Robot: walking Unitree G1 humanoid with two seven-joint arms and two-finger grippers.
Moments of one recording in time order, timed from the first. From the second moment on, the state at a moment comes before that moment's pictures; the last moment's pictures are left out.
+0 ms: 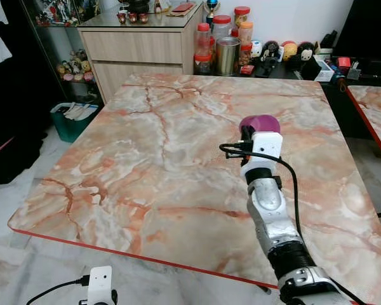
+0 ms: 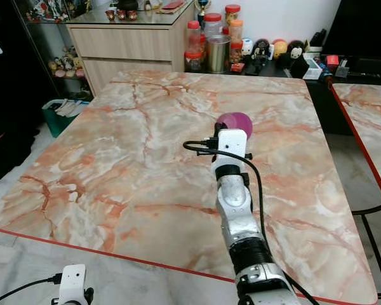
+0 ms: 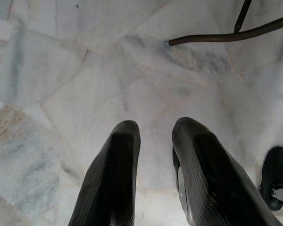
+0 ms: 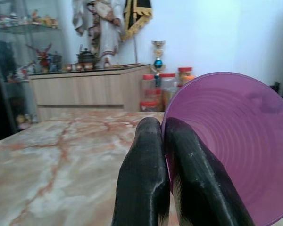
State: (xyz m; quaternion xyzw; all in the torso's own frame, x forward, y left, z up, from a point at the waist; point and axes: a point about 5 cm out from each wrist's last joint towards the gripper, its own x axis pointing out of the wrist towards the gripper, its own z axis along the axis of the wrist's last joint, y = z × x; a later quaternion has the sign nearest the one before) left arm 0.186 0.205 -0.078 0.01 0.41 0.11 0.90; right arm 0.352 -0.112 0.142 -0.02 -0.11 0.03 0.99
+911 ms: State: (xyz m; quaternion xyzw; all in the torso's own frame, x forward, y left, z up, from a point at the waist) left arm 0.187 0.210 -0.076 0.02 0.41 0.11 0.91; right arm 0.361 -0.122 0.158 -0.02 -0.13 0.01 0.99
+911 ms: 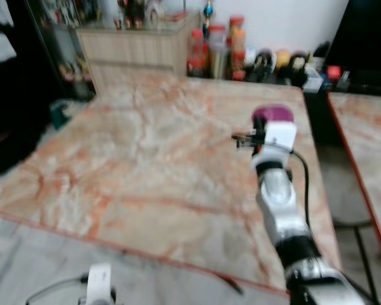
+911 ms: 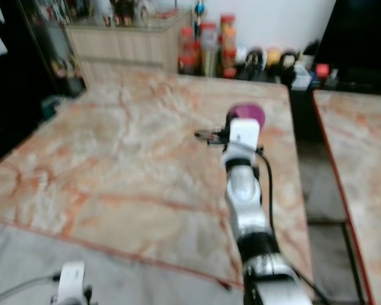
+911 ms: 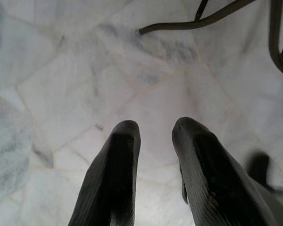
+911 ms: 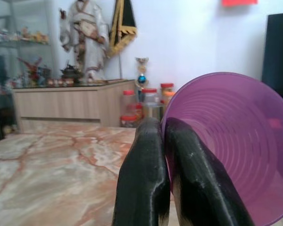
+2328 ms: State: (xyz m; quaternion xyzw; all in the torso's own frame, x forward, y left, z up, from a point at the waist) left arm 0.189 0.205 -0.076 0.01 0.41 0.11 0.91; right arm 0.365 -0.136 0.165 -0.03 -0.14 -0.01 0.99
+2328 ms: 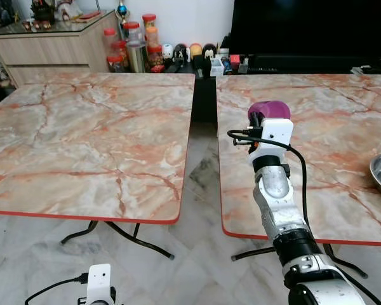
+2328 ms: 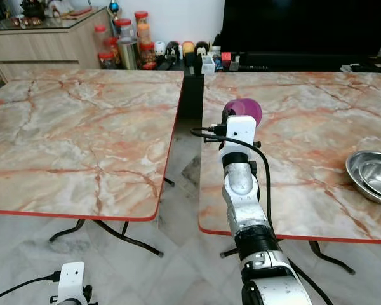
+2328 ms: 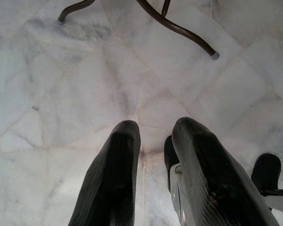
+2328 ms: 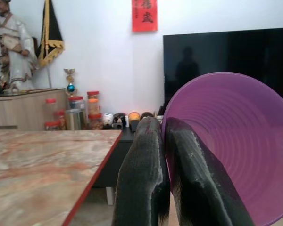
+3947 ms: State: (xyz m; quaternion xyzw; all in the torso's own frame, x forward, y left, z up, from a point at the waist) left arm 0.183 0.197 -0.080 -0.01 0.41 0.10 0.91; right arm 0.365 -0.142 0.151 -0.04 -0.09 -0.02 0.99
